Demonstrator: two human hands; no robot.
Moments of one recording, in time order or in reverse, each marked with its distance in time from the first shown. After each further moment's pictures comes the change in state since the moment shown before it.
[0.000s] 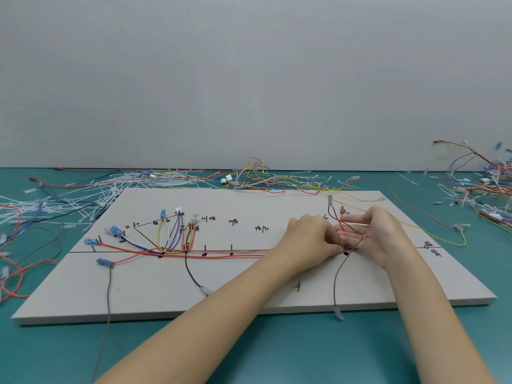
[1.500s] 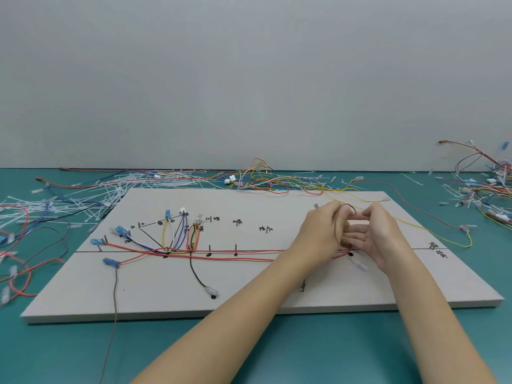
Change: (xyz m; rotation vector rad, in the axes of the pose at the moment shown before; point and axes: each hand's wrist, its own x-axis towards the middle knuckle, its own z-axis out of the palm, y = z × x) left_hand 0.005 0.015 0.003 -0.500 0.213 -0.022; right_hand -0.006 0.005 0.008 -0.102 0.006 -0.074
